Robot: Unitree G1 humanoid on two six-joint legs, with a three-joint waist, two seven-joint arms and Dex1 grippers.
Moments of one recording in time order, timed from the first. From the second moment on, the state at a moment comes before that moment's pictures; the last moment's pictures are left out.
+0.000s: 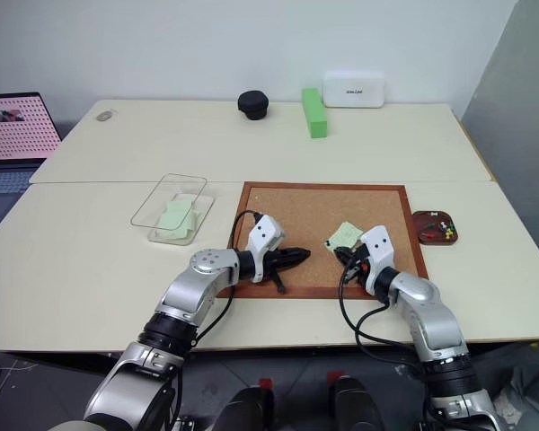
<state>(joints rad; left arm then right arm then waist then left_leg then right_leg) -0.55 0.26 -0.23 0.31 -0.13 0.34 -0.87 -0.26 -0.33 0.07 -0.02 0.25 0.39 0.59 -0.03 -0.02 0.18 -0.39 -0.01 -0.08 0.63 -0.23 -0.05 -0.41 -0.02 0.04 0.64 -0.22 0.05</state>
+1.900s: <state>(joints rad) -0.53 0.26 -0.23 0.29 -0.14 0.34 -0.86 -0.47 -0.52 -0.09 0.42 -0.10 0.14 0.20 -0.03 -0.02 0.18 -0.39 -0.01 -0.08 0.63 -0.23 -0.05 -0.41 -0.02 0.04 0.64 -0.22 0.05</state>
